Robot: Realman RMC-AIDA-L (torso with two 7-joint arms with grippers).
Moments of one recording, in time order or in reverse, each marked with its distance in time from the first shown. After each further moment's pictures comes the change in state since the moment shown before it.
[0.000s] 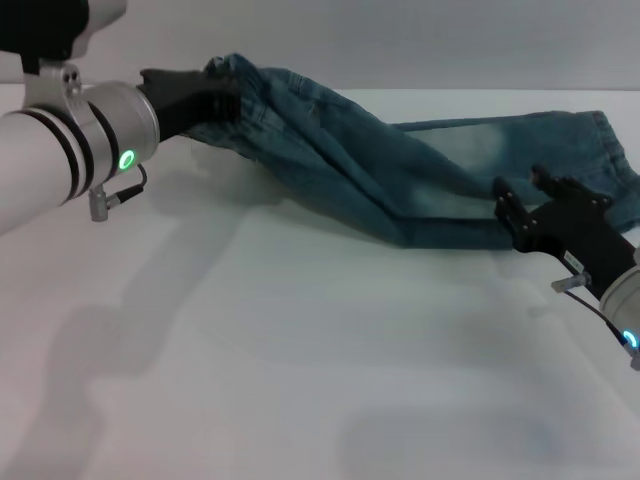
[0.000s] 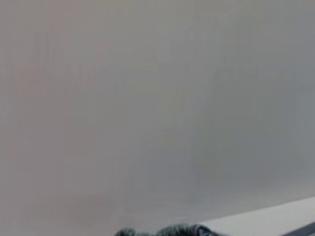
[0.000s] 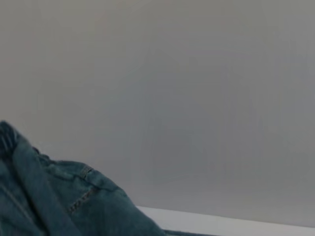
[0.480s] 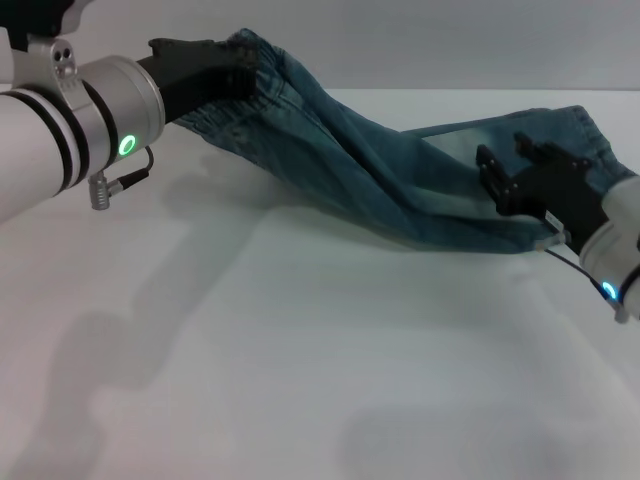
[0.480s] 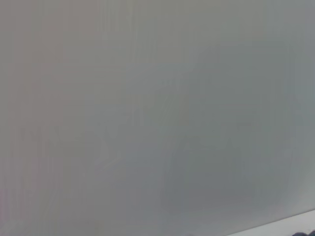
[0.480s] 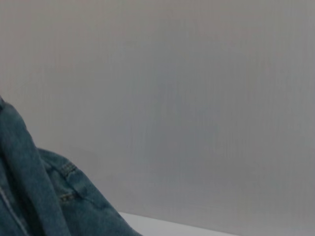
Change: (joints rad) left arm 0.074 0.002 0.031 -0.209 0.000 -0.056 0.009; right arm 0.141 -0.002 0.038 -0.055 0.002 -0.076 0.000
